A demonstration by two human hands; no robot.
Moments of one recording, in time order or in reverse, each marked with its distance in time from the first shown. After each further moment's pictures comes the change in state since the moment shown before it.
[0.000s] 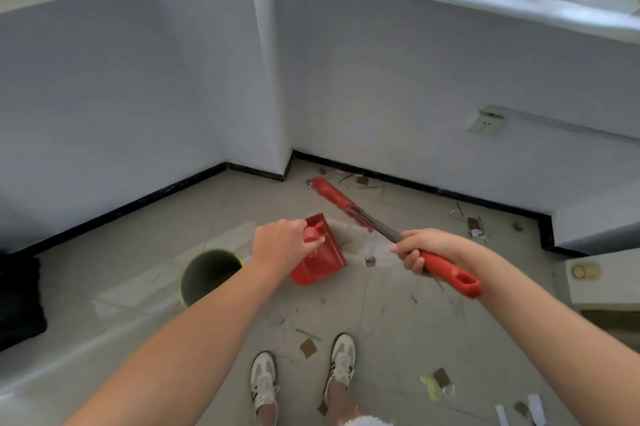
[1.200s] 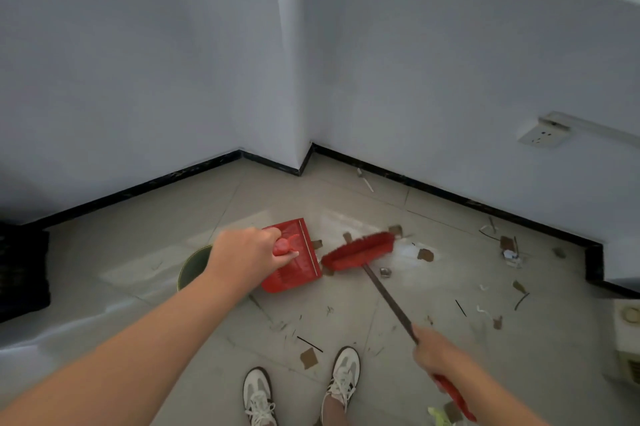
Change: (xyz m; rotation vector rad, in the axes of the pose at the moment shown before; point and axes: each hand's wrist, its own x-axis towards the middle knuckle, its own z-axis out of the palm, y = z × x) left_hand 0.030 -0.057 0.017 0.179 0.040 0.033; right_hand 0.178 0.130 -0.051 -1.140 0.266 0.056
